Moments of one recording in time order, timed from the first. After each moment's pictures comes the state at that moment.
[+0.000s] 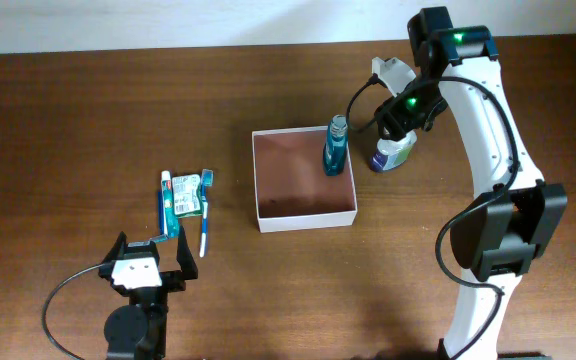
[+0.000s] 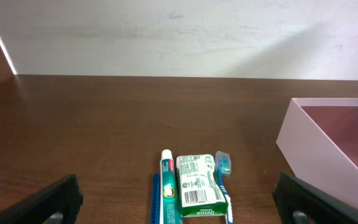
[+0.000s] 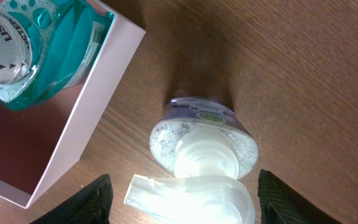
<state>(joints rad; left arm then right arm) -0.09 0.05 0.04 -0.11 -0.16 -0.03 0.09 2.15 2.15 -1.43 -0.13 -0.50</state>
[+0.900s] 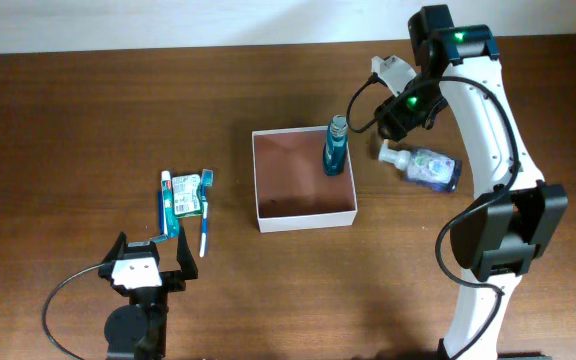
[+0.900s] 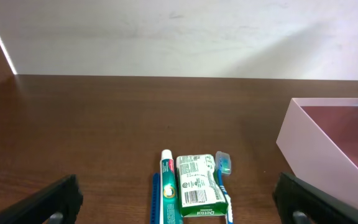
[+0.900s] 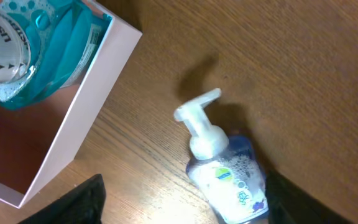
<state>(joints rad) -0.09 0.05 0.04 -0.11 -0.16 -0.03 0.09 2.15 2.16 -1.42 -0.12 -0.52</state>
